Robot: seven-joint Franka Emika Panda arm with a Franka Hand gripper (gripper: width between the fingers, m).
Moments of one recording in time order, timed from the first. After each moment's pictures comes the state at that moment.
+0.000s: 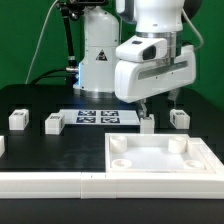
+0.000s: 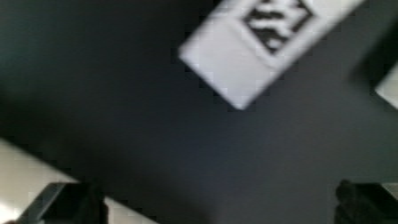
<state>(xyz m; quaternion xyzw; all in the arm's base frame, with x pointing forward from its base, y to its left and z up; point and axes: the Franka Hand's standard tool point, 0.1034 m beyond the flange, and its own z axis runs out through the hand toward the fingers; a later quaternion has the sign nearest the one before) 0.436 0.110 0.054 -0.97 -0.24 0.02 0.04</state>
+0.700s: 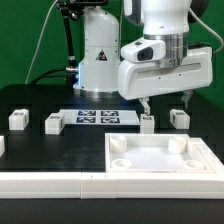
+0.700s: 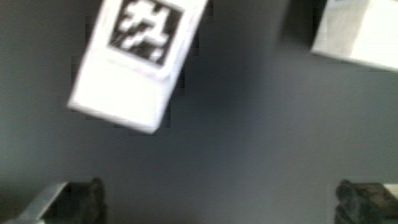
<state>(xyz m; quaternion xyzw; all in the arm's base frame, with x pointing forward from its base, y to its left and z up) 0.411 0.133 0.048 -0.99 -0.13 0.02 0.05</state>
